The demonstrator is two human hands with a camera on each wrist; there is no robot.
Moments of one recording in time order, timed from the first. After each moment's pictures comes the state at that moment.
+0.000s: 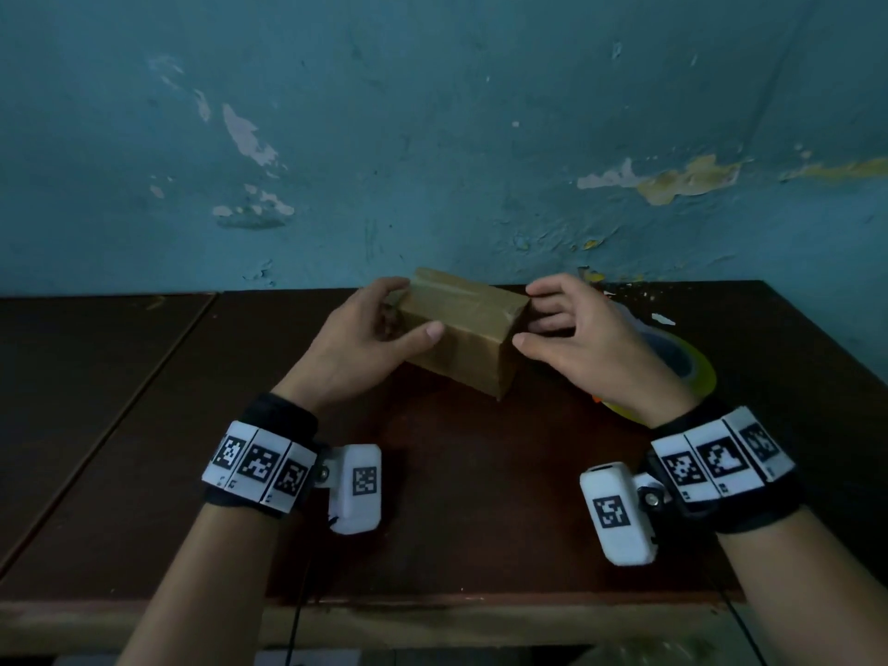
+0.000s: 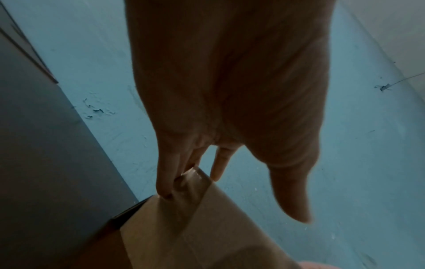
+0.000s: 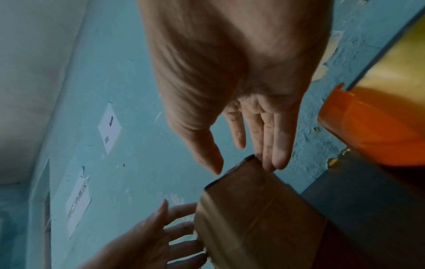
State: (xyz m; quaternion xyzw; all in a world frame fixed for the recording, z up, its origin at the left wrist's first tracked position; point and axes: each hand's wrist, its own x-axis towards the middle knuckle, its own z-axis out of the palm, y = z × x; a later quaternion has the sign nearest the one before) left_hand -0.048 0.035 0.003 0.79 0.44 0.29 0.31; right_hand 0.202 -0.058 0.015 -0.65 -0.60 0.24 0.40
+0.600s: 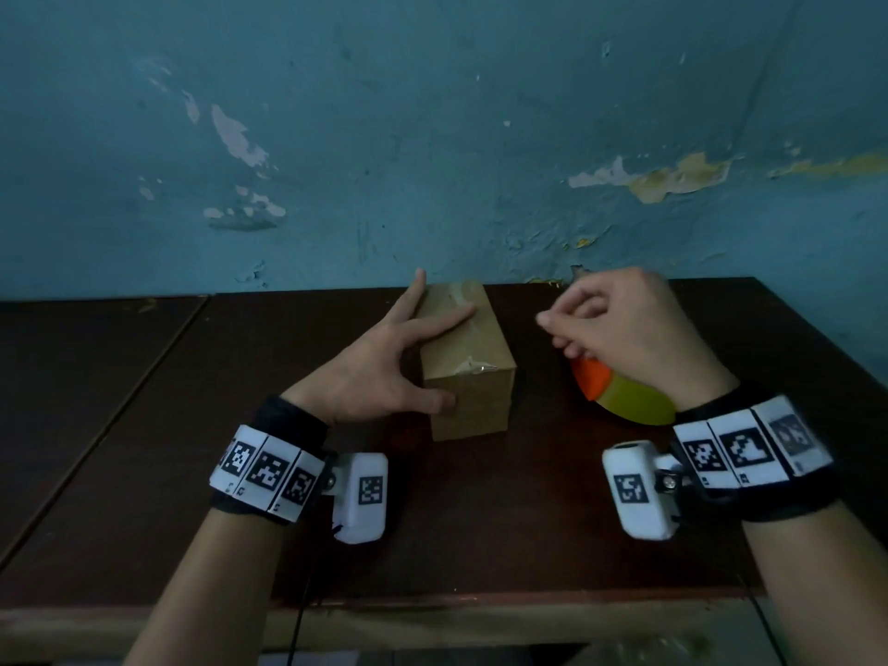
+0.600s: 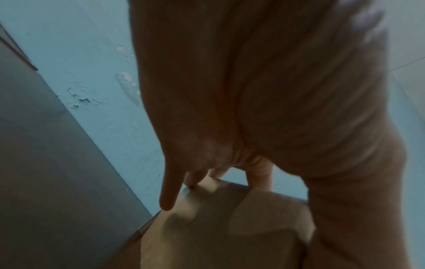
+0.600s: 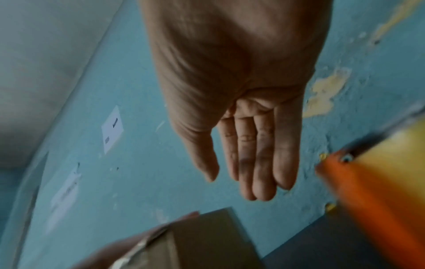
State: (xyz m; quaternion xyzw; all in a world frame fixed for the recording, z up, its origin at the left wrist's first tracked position) left_hand -0.036 0.021 0.009 0.86 0.31 0.14 0.37; right_hand 0.219 -0.071 0.038 -0.71 -0.60 0.14 0.35
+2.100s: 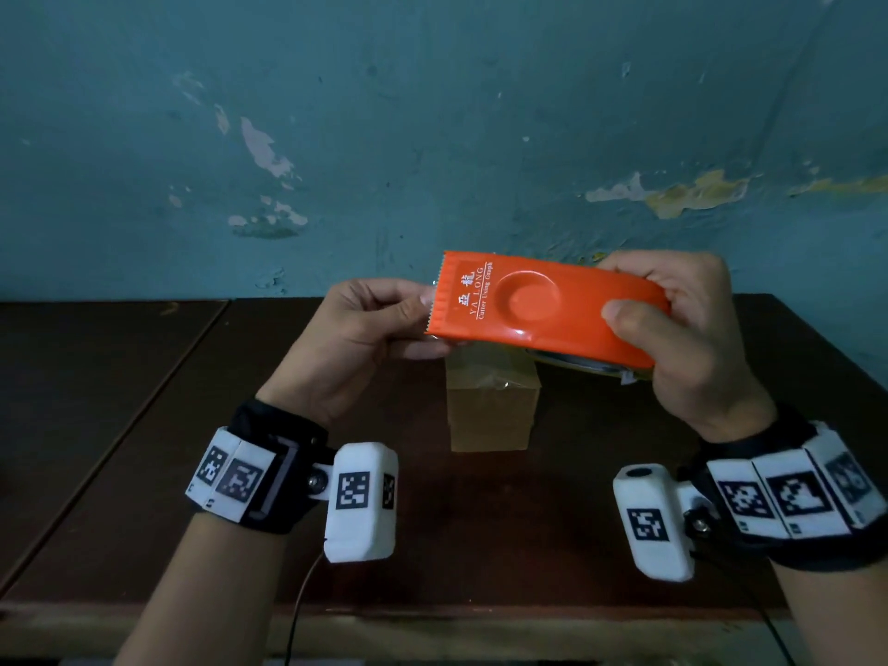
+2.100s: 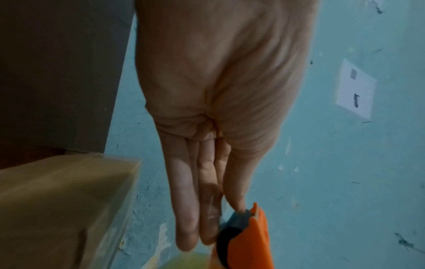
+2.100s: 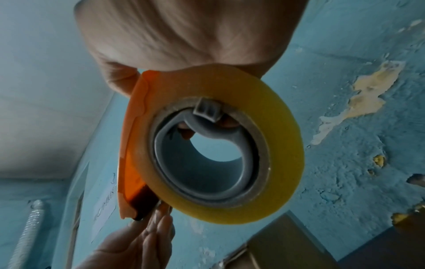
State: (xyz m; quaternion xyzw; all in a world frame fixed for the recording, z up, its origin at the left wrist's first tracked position) left_hand -0.040 0.001 0.042 0.59 0.23 0.41 0.65; right_hand 0.203 -0.094 0.064 -0.42 -0.71 0.11 0.55
